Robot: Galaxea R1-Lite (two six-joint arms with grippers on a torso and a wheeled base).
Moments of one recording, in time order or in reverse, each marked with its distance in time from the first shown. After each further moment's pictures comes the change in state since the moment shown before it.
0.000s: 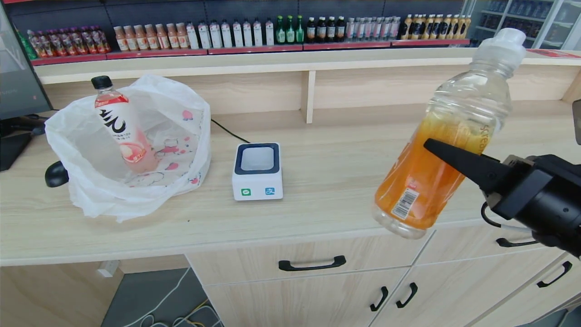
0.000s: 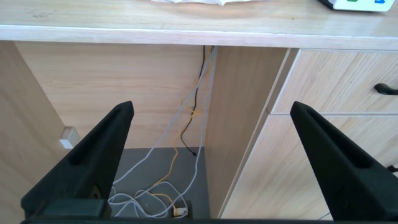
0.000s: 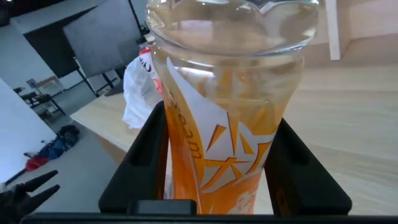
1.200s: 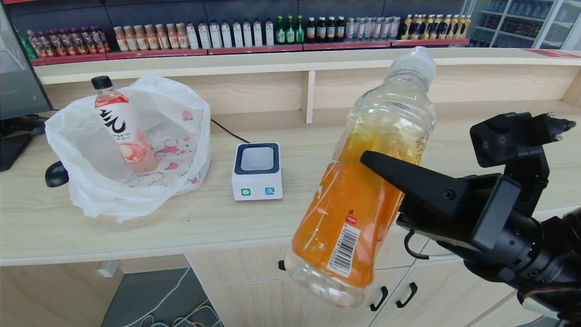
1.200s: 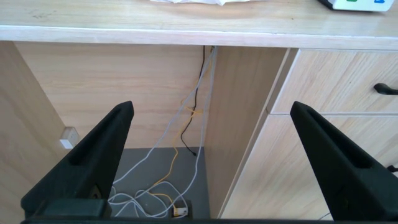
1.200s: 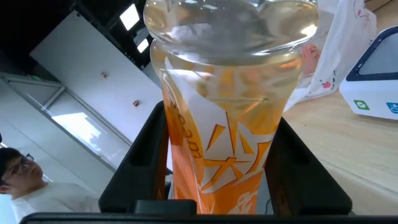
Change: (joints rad) left arm 0.000 0.000 0.000 0.000 0.000 0.000; right arm 0.314 0.199 -0.024 -0.319 0.029 0.479
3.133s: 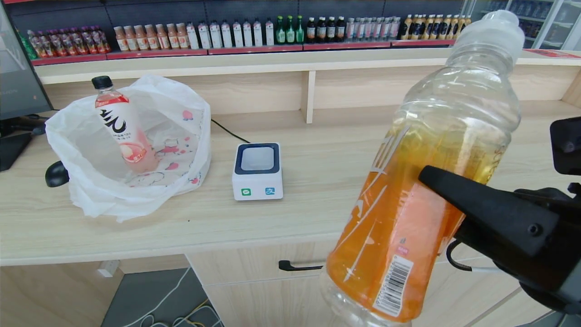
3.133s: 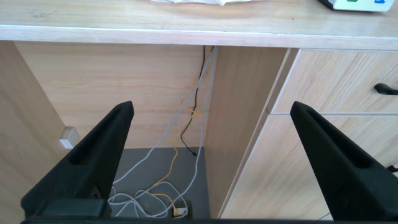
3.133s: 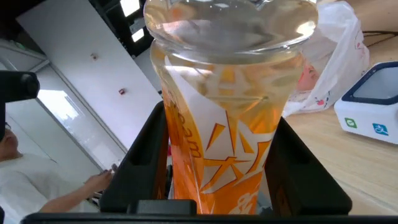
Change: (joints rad) left arm 0.000 0.000 0.000 0.000 0.000 0.000; right arm 0.007 -0.138 0.108 0.001 0.015 -0.193
